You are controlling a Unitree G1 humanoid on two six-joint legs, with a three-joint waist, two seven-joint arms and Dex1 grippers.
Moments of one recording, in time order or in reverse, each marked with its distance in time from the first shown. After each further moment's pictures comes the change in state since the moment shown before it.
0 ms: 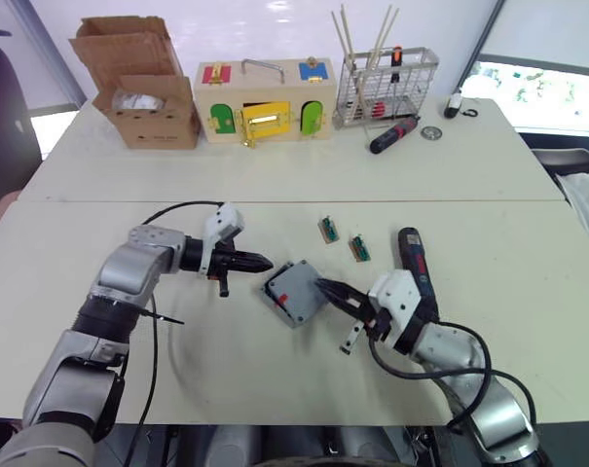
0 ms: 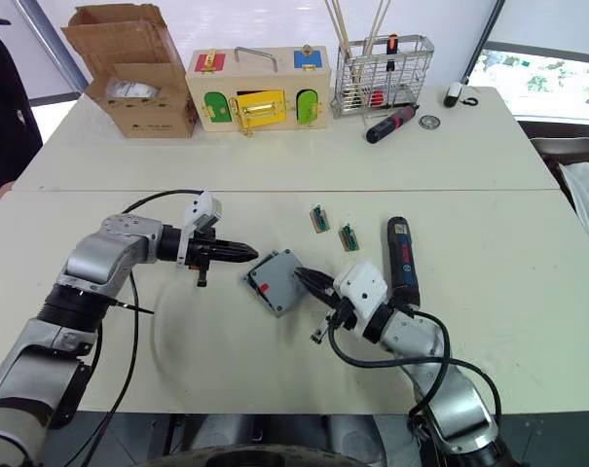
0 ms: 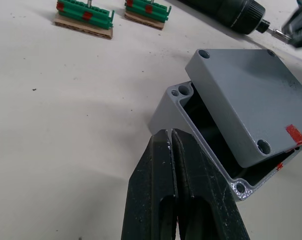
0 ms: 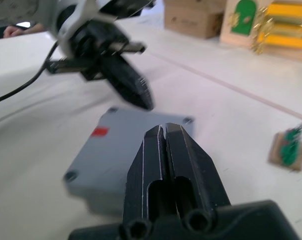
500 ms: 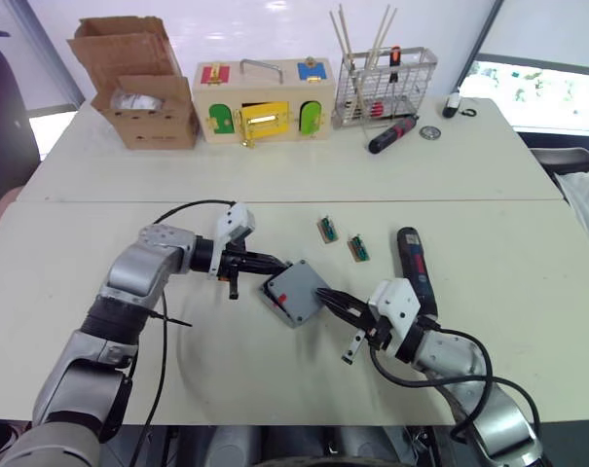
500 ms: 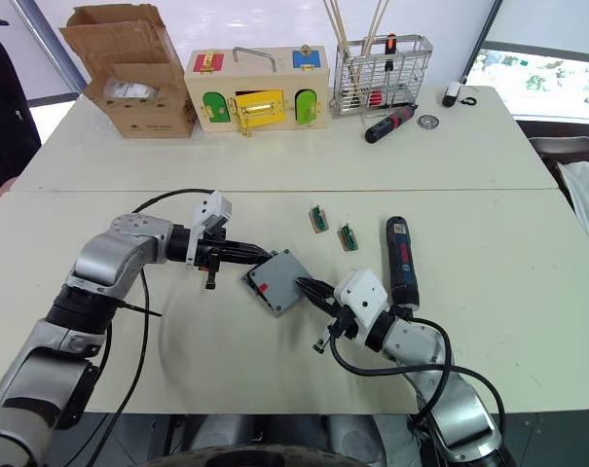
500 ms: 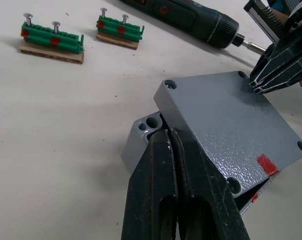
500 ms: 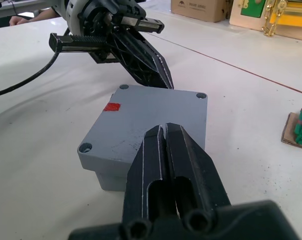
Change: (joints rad) left arm 0.004 -0.038 -0.005 -0.064 -0.014 0.032 -0.006; right arm 0.064 -0.011 0.043 0.025 -0.028 -0.027 0.032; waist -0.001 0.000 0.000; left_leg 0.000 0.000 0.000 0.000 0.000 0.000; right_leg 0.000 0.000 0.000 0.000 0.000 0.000
